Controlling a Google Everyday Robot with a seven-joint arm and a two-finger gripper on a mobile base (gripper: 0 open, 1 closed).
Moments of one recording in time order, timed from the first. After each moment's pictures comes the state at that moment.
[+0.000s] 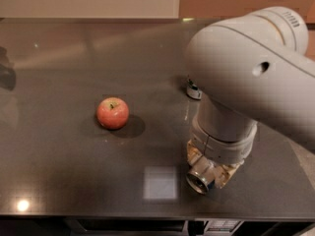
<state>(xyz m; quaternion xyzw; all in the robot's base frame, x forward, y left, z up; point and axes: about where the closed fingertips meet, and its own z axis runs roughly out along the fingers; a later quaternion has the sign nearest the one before) 0.353 -0.107 0.841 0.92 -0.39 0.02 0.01</state>
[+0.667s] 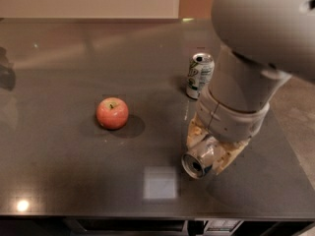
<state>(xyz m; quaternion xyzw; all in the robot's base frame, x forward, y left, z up) 0.360 -0.099 0.881 0.90 -0.43 -0.02 -0.04</state>
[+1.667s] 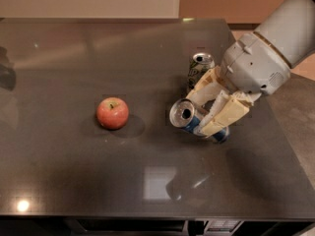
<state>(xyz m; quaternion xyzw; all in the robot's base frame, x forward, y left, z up) 0.397 -0.076 0.944 0.75 -0.56 -0.26 -0.22</state>
